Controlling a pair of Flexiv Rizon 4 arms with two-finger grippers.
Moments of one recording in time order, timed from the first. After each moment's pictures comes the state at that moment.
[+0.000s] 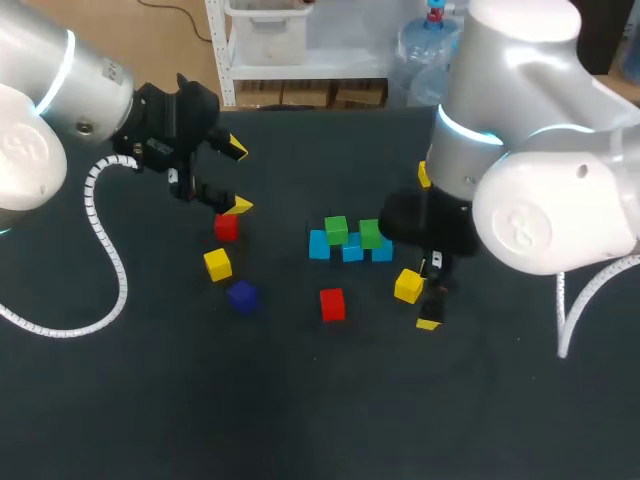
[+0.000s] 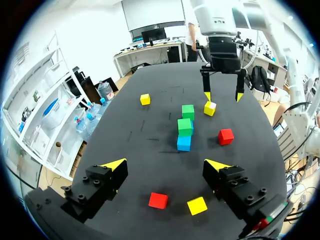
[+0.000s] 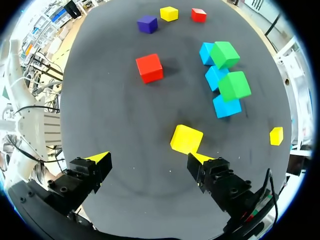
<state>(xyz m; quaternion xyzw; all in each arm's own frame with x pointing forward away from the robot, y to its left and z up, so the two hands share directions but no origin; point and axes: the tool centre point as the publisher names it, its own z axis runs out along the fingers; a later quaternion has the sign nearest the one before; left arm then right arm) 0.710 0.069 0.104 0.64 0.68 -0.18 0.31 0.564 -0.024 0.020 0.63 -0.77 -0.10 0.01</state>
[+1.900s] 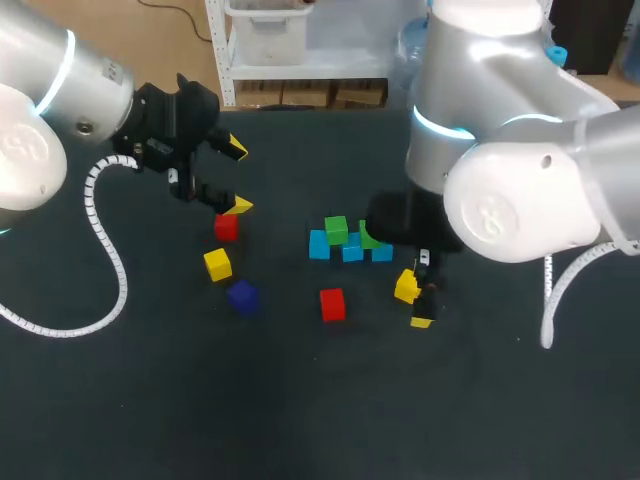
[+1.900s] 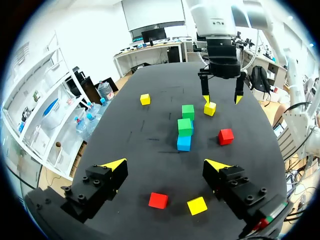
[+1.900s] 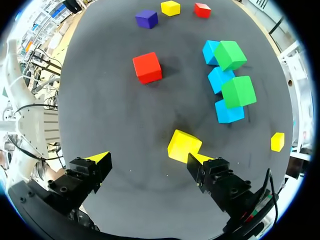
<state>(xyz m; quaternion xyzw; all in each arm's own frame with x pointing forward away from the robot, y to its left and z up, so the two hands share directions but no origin) 0.710 0.069 0.104 0.64 0.68 -0.18 0.31 0.570 -0.018 0.017 0.64 -0.76 -0.08 0.03</state>
